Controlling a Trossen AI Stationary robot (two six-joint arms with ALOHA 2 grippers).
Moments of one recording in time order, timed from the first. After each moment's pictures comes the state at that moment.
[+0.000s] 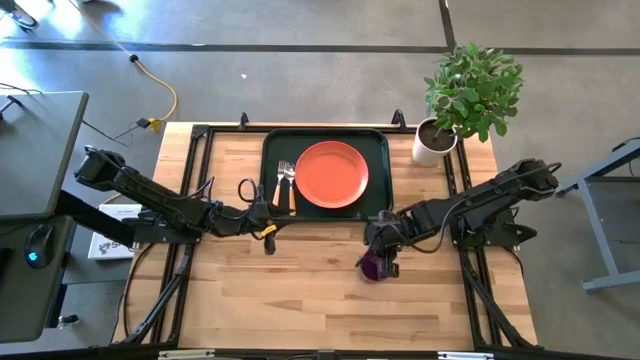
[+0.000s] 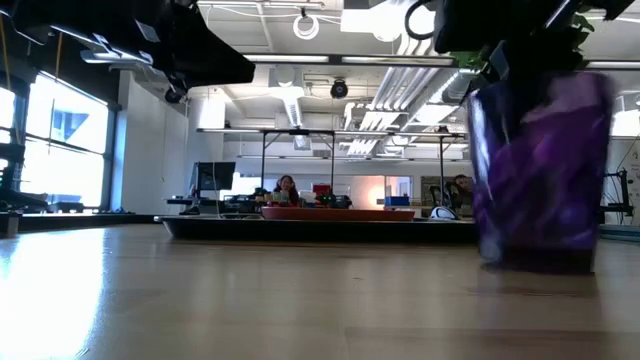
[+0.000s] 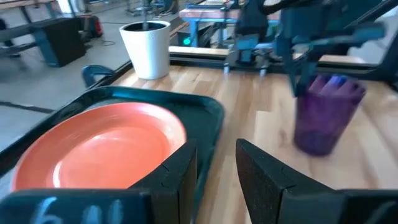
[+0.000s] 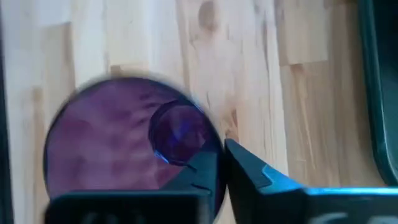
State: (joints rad) left arm -0.32 1.18 0.47 0.44 -0.58 -0.13; right arm 0.29 1.47 1.00 -0.67 -0.03 0.40
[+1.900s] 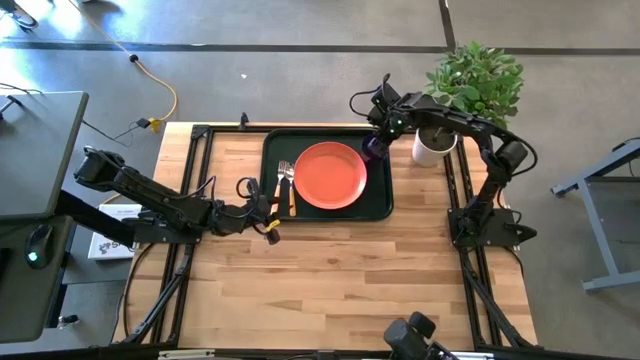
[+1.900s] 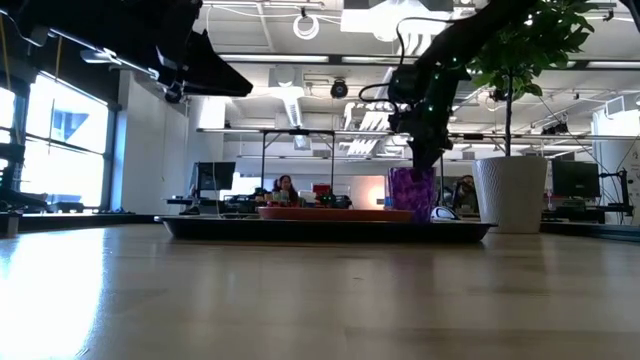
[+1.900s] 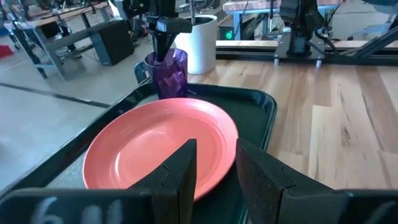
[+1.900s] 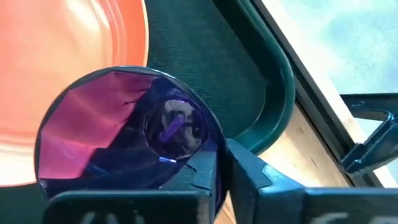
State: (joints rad) left arm -0.30 1.18 0.47 0.39 -0.74 -0.09; right arm -0.78 1.75 1.36 -0.84 -0.04 -0.18
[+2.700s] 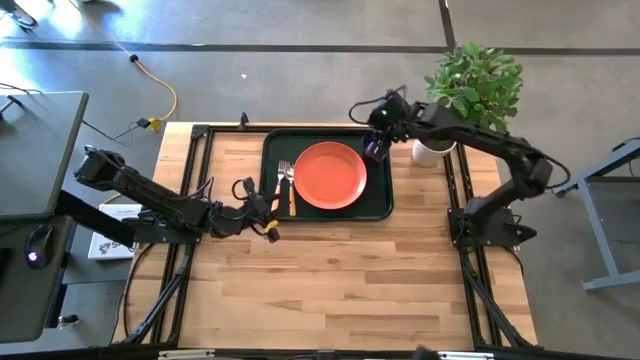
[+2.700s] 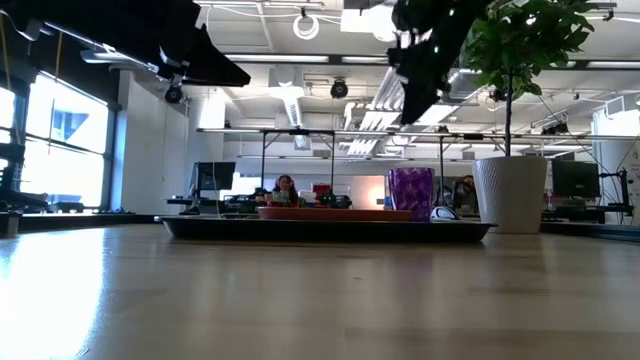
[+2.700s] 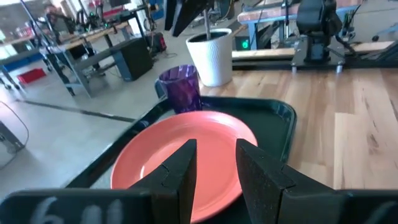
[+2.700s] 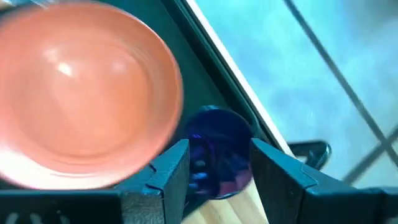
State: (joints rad) left arm -0.33 1.17 0.47 0.43 -0.85 0.01; right arm -0.53 1.49 1.36 -0.82 0.21 -0.11
